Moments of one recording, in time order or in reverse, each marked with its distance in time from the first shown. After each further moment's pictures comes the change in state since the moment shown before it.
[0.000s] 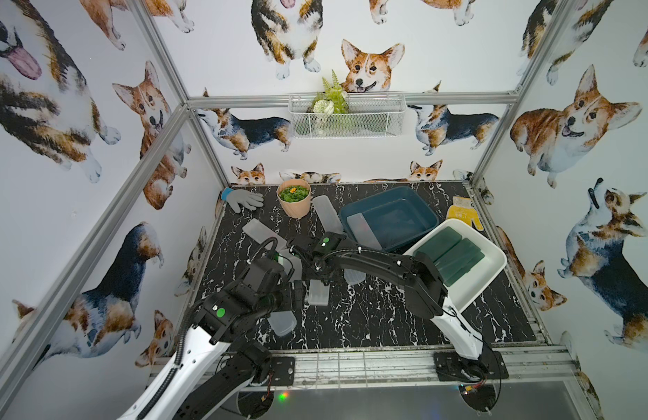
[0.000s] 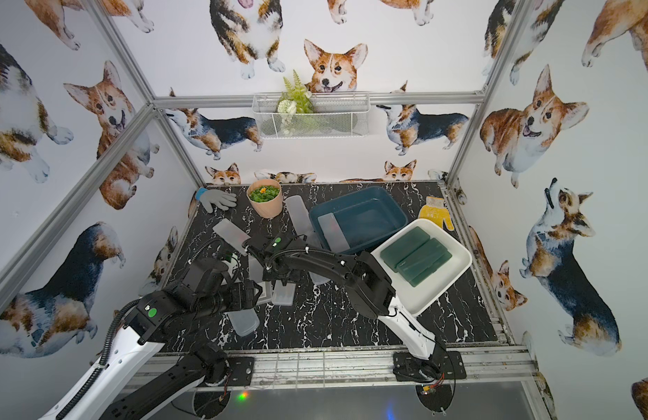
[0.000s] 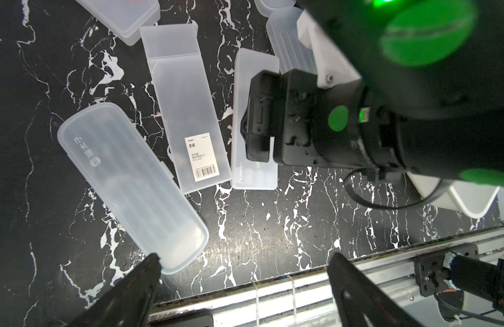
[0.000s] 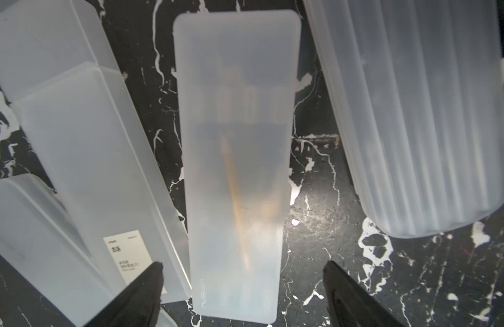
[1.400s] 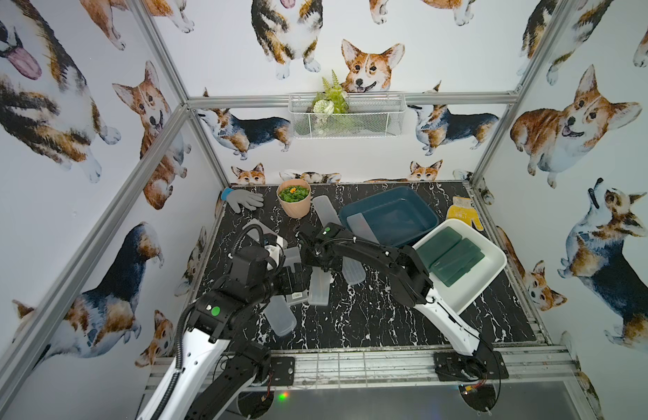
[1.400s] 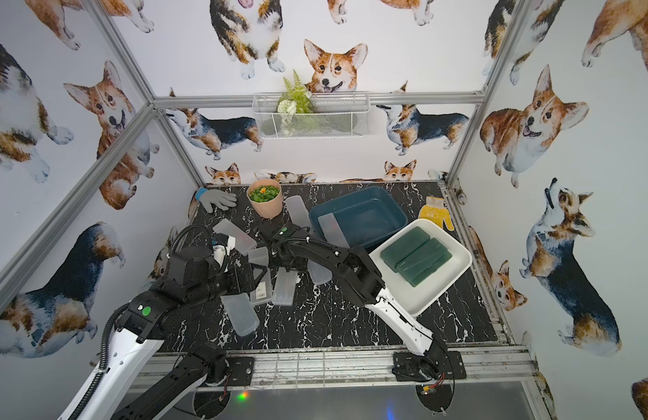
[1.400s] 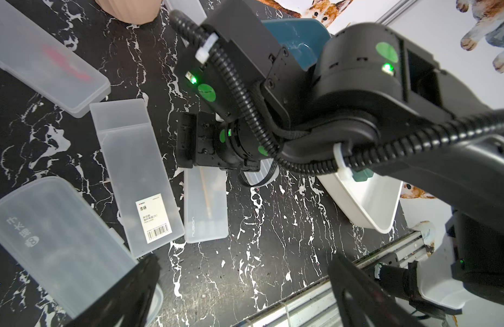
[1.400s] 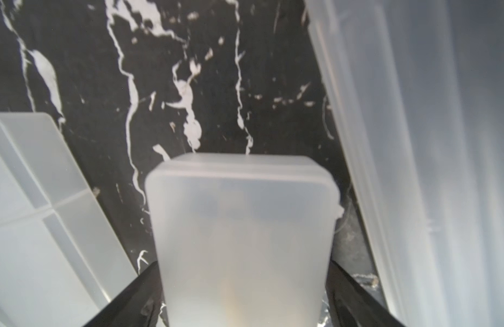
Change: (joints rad) left arm 0.177 0.014 0.026 0.212 0.215 0.101; right arm -0.121 0.226 0.226 0.027 -0.044 -0.109
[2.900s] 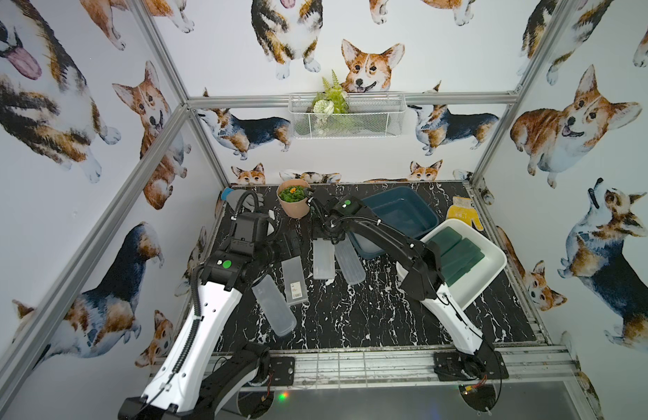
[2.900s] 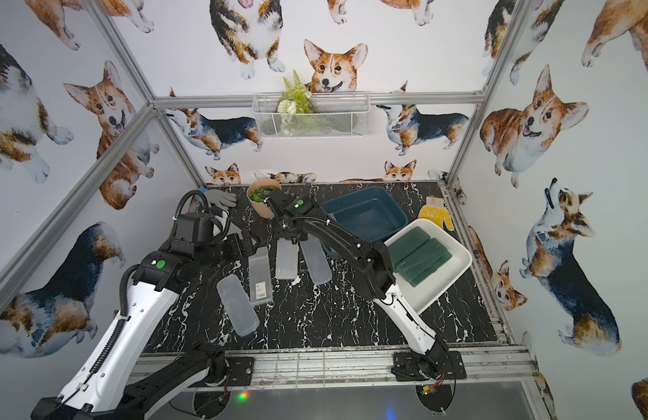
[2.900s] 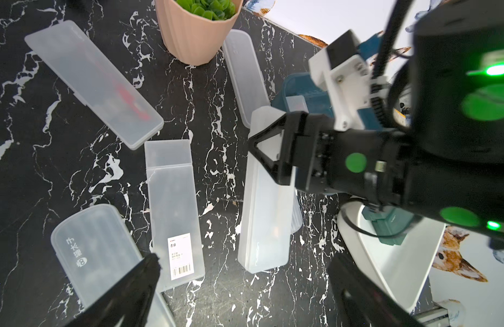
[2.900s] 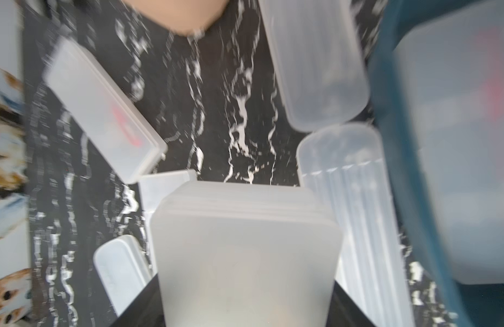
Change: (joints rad) left arm 0.154 0.316 0.246 0.001 -0.049 0.005; right arm -0.109 -0.151 0.183 -0.045 0.002 -0.267
